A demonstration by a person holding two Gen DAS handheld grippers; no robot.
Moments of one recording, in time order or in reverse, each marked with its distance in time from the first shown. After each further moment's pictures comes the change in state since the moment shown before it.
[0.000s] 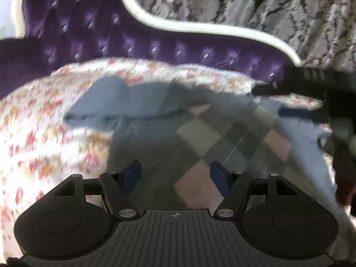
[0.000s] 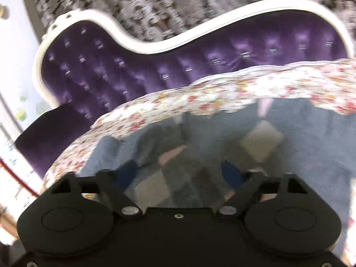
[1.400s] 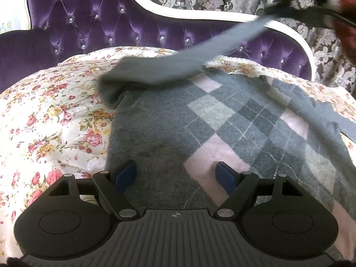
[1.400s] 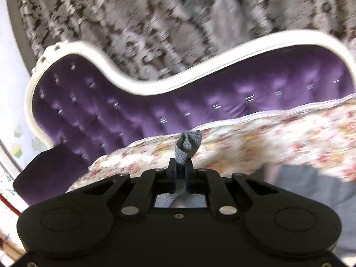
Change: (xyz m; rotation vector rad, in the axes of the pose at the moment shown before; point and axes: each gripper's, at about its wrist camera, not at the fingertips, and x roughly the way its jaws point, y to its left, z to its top) left arm 0.016 0.000 -0.030 0.029 0.005 0.051; right arm -0.003 -0.012 0.102 0.042 -0.102 -0.065
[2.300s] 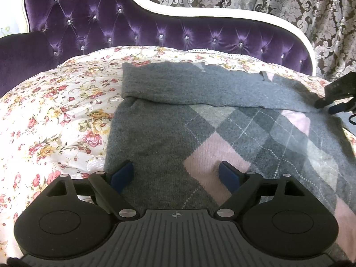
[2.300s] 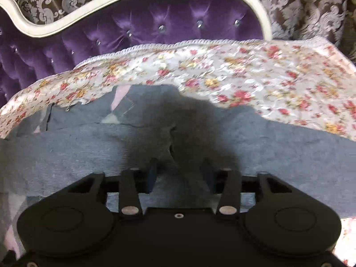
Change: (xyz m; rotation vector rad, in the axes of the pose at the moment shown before) left arm 0.002 -0.003 0.000 0.018 0.010 0.010; right arm -0.008 -0.115 -0.073 -0.022 0.204 -0.454
